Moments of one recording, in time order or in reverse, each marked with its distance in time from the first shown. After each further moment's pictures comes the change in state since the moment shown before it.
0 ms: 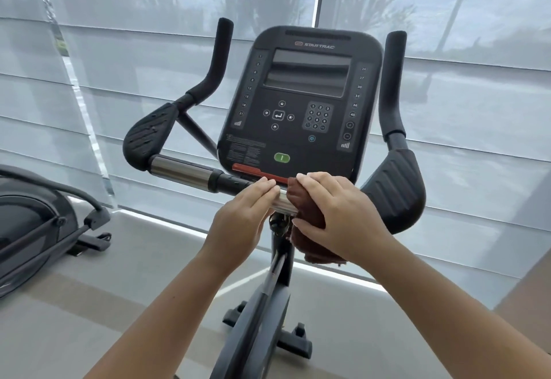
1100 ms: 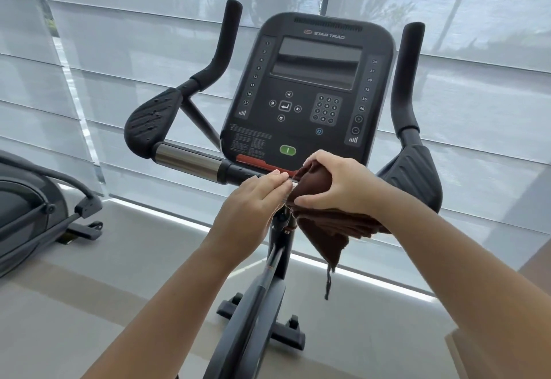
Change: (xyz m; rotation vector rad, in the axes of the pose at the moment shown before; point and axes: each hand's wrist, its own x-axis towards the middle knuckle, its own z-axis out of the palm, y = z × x) left_hand 0.000 -0.007 -0.005 -0.031 -0.025 0.032; right_hand 0.045 0.007 -0.011 0.404 -0.325 0.221
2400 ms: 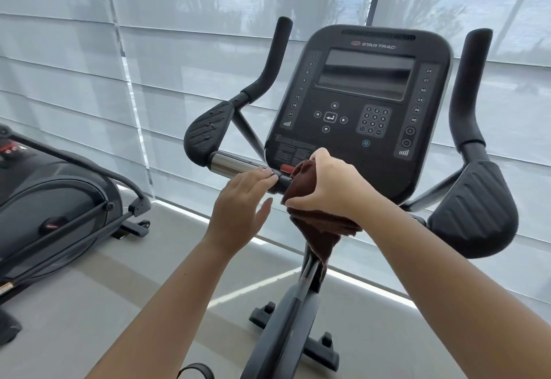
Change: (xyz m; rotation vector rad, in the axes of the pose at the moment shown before) left_hand -0.028 -0.077 -0.022 0.113 0.070 -0.151; right_hand 0.050 -0.058 0.043 -0.043 0.070 0.024
